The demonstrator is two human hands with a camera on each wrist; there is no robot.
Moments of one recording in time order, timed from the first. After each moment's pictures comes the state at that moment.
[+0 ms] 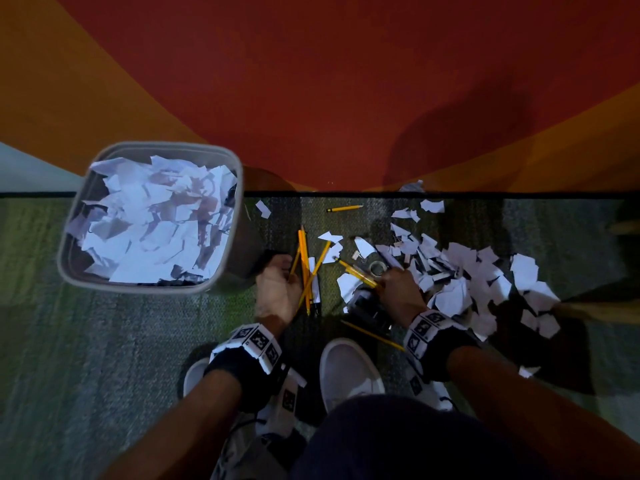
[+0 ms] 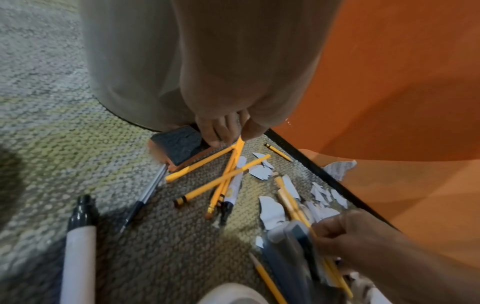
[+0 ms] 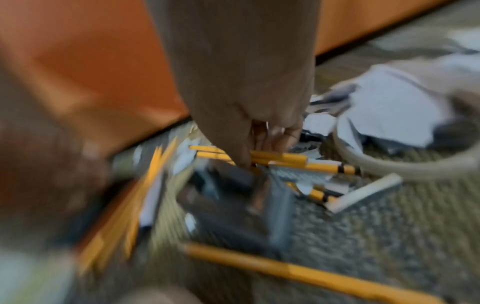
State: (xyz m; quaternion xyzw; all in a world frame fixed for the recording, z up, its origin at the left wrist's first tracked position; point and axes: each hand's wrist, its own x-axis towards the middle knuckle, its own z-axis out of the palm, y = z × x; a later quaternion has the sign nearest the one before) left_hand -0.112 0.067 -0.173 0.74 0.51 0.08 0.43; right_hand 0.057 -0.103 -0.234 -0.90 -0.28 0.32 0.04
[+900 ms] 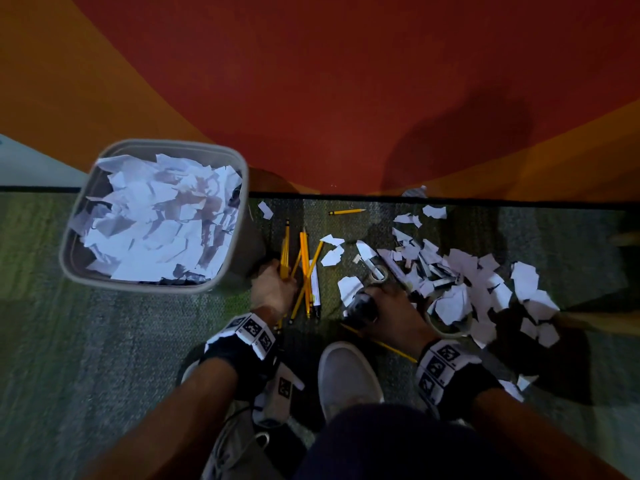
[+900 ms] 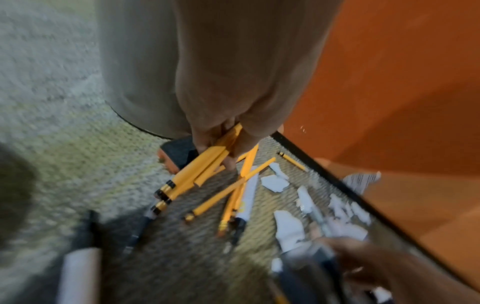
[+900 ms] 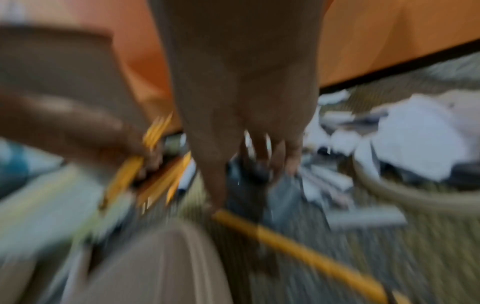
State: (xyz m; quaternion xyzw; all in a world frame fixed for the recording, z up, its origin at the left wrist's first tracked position) left_hand -0.112 0.087 -0.180 0.71 0.54 -0.05 0.45; right_hand 0.023 -0.119 -0.181 -0.84 -0.39 0.36 0.09
